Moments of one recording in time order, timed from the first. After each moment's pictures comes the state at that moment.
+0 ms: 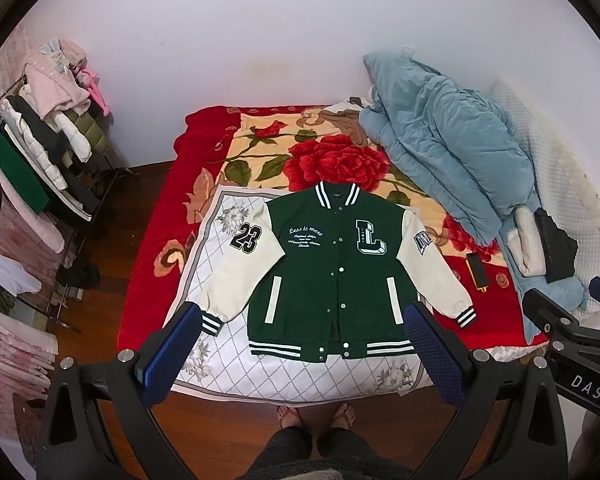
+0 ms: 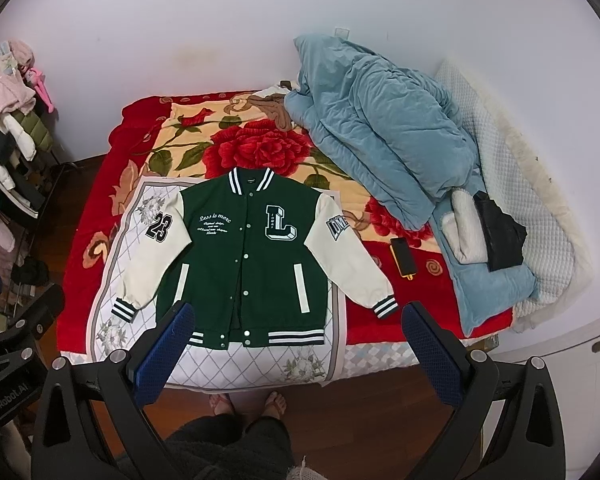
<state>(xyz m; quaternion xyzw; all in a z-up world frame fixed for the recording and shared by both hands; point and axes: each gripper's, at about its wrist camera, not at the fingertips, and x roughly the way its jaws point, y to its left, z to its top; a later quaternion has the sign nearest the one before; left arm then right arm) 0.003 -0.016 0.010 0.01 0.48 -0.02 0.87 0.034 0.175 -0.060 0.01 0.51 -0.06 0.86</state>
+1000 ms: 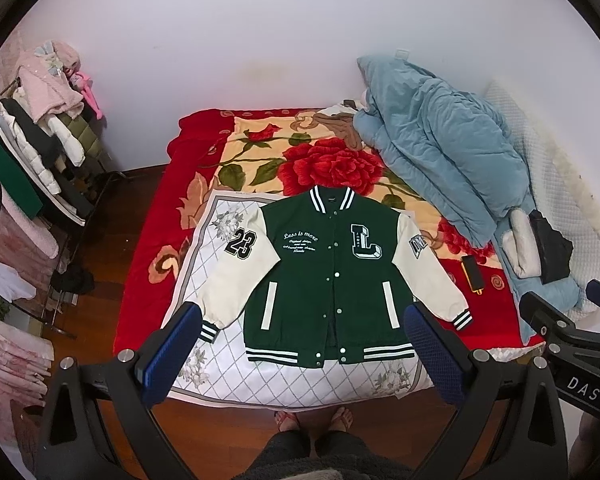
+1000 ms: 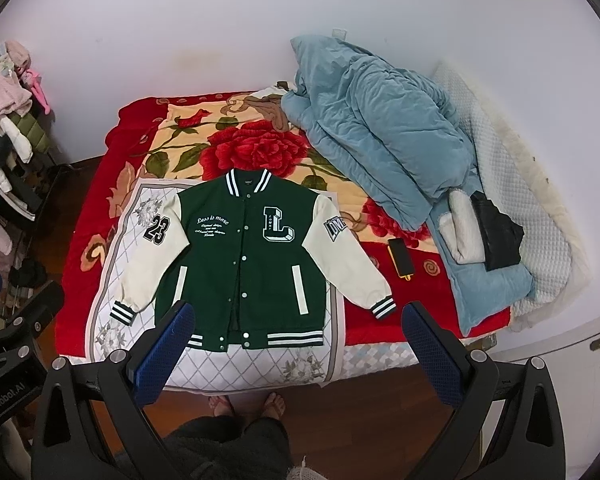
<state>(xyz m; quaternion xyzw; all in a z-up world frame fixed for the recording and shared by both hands) 0.017 -0.024 0.019 0.01 0.48 -0.03 0.88 0.038 0.174 -0.042 0.01 0.51 -0.06 0.86</state>
